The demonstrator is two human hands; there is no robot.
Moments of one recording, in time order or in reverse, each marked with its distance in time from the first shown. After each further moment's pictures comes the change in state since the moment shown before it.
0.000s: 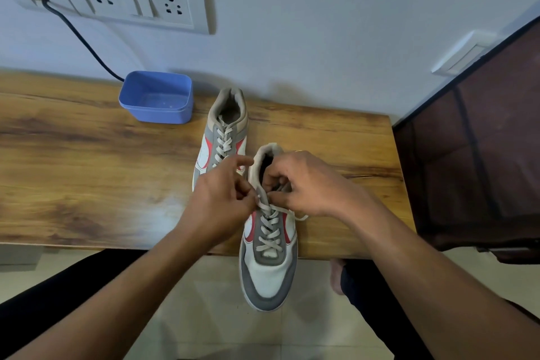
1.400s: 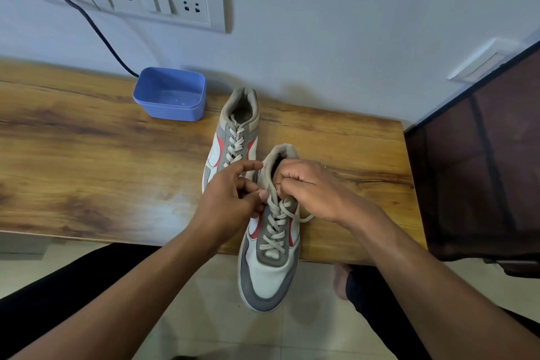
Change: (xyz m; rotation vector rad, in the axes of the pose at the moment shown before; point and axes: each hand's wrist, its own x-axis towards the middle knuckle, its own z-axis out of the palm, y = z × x) left_hand 0.001 -0.012 0.004 -0.302 -0.018 -0.134; right_hand 0.001 -0.006 0.008 0.308 0.058 0.097
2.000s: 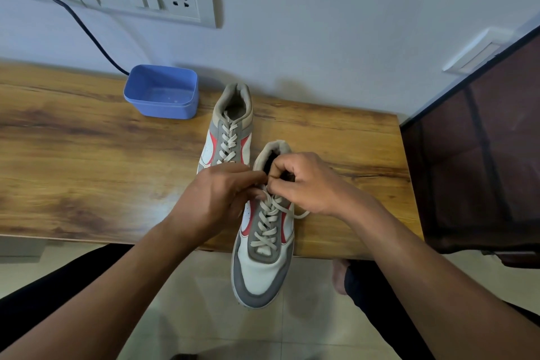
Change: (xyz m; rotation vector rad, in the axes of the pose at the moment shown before) left_hand 0.022 -0.016 -0.021 0.656 -0.081 0.786; right_hand -0.001 -0.005 -0.004 -0.010 0.000 0.052
